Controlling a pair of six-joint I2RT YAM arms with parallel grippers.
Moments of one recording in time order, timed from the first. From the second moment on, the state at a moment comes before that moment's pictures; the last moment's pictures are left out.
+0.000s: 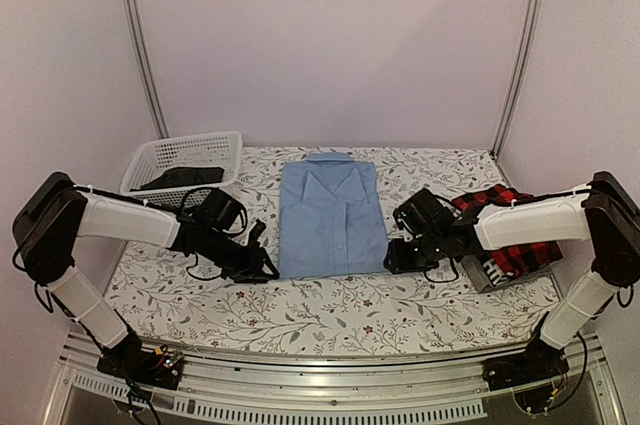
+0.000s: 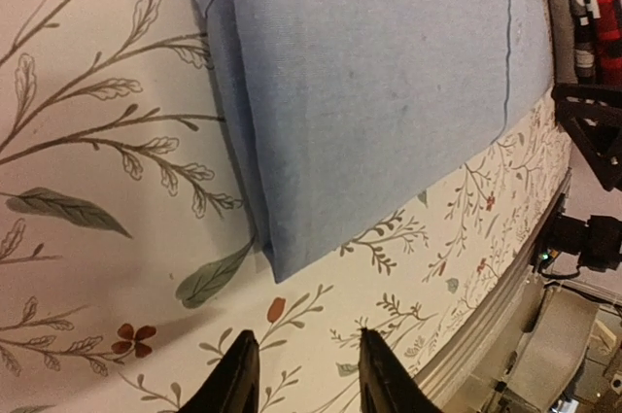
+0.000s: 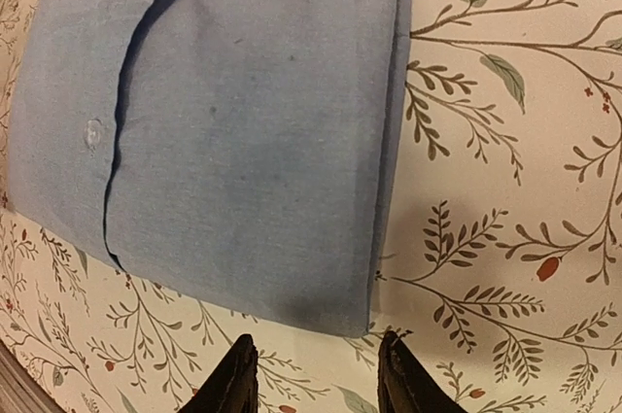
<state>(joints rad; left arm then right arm) -0.63 1.60 0.74 -0.20 0.48 -0.65 0.81 1.61 0.87 -0.29 0.07 0.63</state>
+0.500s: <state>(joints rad) -0.63 1.65 0.75 -0.17 0.48 -0.67 0.79 1.66 0.86 -0.21 0.05 0.68</state>
